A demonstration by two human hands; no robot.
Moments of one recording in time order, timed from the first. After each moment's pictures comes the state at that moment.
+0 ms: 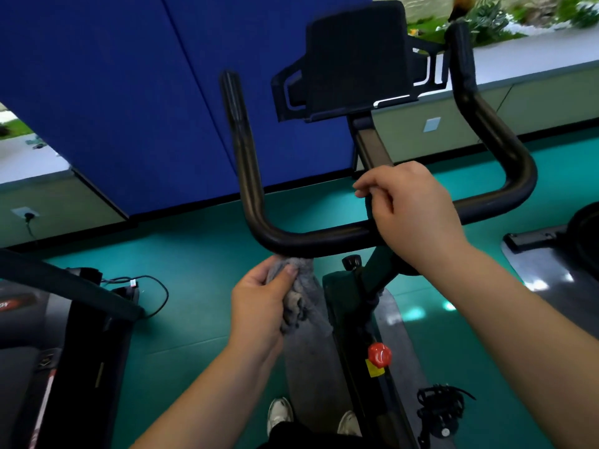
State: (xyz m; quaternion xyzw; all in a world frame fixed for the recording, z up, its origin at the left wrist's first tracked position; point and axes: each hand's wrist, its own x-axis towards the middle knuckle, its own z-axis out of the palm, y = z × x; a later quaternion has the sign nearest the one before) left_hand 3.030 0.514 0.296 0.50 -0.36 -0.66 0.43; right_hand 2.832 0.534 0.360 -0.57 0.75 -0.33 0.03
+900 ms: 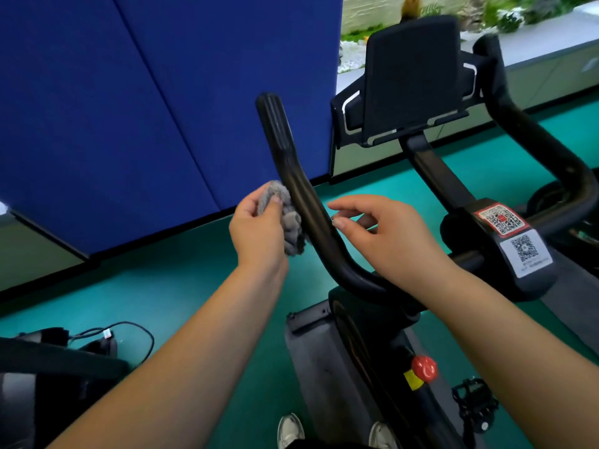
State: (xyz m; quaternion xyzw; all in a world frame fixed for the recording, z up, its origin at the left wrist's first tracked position) left_hand 3.039 0.340 0.349 0.49 -0.39 -0.64 0.45; right_hand 2.933 0.446 0.362 -0.48 0.76 -0.40 0.17
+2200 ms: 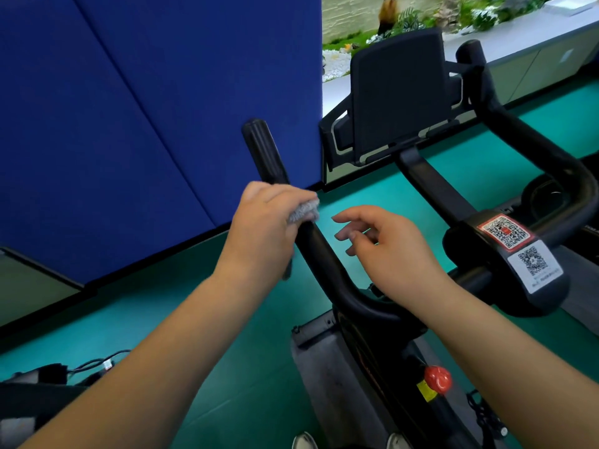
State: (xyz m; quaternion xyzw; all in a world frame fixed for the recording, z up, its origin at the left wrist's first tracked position) left_hand 3.054 0.304 0.372 0.22 -0.92 -0.15 0.30; right_hand 2.933 0.433 0.354 -0.37 0.77 -0.47 0.22
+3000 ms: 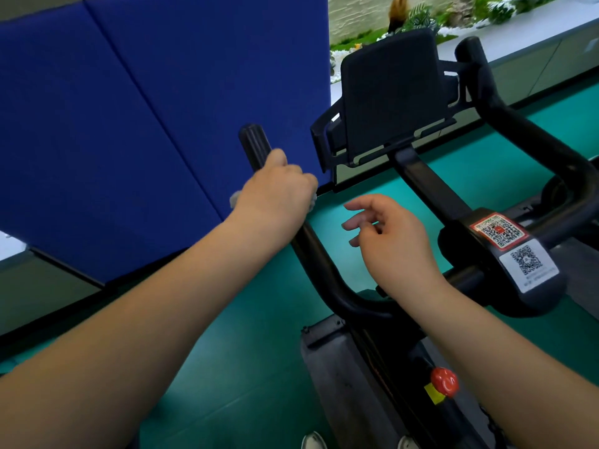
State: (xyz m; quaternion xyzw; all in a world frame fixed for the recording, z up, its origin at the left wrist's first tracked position) left_hand 3.009 0.285 0.400 0.24 -0.97 0.05 0.04; right_hand 2.932 0.434 0.357 -0.30 0.77 -0.53 0.19
